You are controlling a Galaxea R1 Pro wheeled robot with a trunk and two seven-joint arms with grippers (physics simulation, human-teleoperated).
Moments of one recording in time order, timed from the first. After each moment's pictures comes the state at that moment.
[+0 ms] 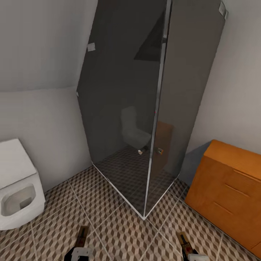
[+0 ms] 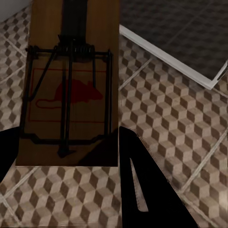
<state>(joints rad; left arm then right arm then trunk) -0.44 -0.01 -0.50 0.07 0.43 -0.64 0.03 -0.21 -0.05 0.27 -0.29 -0.22 -0.71 -0.14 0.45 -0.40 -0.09</state>
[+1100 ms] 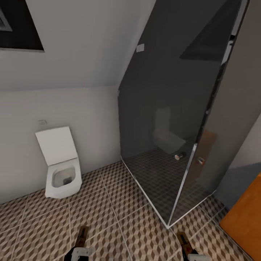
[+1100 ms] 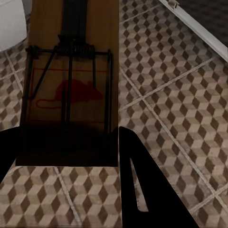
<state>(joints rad) -0.44 -0.01 -0.50 0.07 0.43 -0.64 0.03 -0.21 -0.05 0.27 -0.29 -0.22 -0.71 -0.14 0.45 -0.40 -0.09</state>
